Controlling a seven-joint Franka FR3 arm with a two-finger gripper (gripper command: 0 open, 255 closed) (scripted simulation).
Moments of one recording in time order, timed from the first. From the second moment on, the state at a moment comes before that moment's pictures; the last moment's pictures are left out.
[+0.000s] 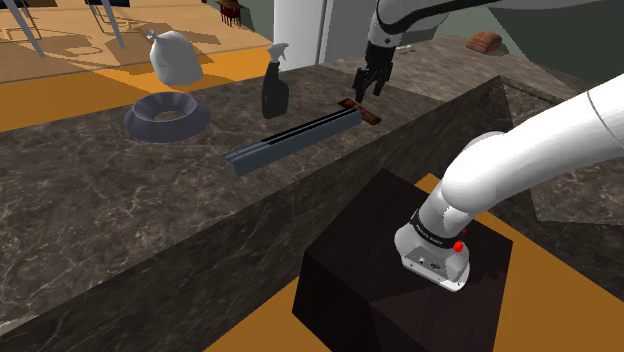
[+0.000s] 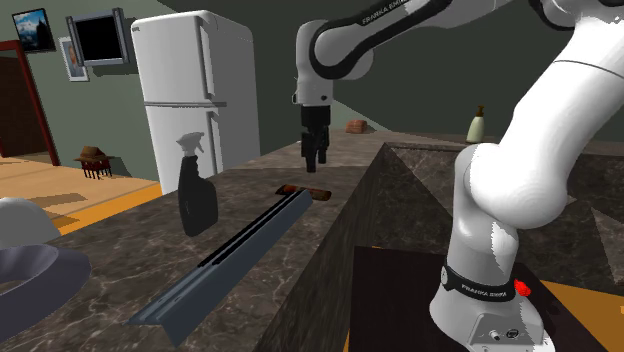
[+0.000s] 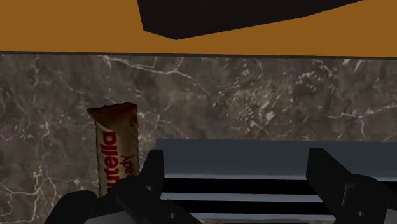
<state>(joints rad) -0.09 -0.49 -0.27 -2.48 -0.15 1.98 -0.11</state>
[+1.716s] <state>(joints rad) -0.12 0.04 -0.47 -2.31 0.04 2.35 -0.44</state>
